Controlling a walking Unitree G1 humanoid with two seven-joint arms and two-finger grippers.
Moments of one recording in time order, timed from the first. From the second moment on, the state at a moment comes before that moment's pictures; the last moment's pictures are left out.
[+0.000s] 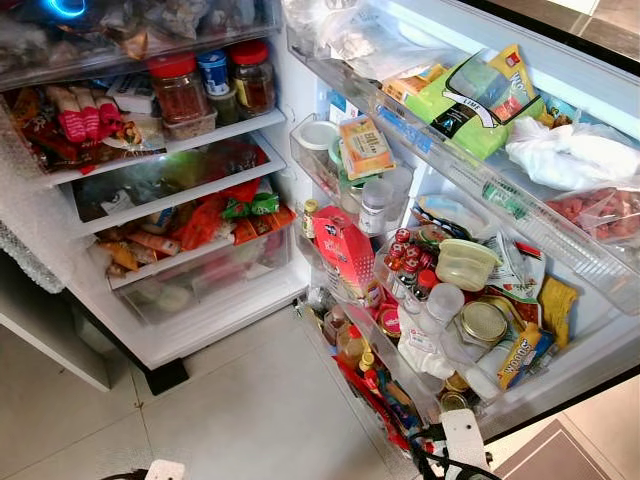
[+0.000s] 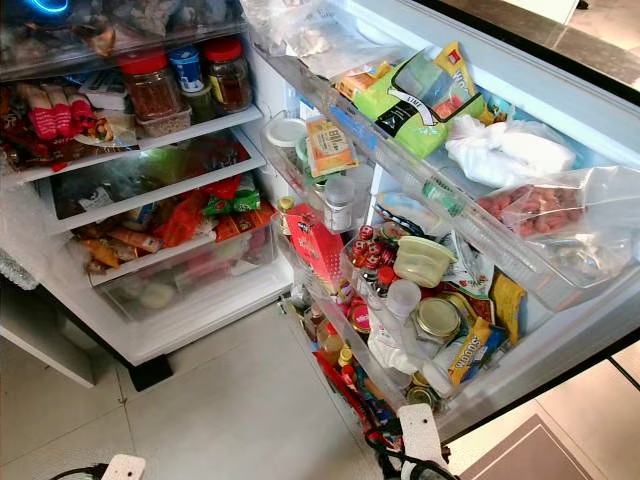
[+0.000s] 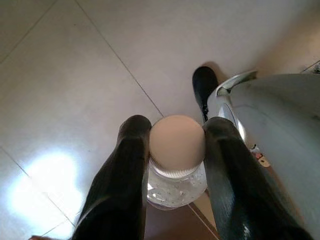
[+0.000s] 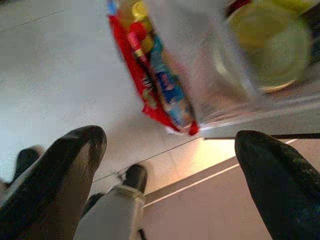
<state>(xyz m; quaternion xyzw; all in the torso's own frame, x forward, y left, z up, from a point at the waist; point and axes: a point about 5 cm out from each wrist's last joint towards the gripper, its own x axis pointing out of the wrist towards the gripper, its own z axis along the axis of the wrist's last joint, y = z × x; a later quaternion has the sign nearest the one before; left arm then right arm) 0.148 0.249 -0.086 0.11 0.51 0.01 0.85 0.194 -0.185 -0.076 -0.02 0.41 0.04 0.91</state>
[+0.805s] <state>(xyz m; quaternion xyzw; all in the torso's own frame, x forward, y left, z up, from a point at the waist) 0.148 0.250 -0.086 0.11 0.51 0.01 0.85 0.198 -0.194 -0.070 -0.15 0.36 -0.03 0.92</state>
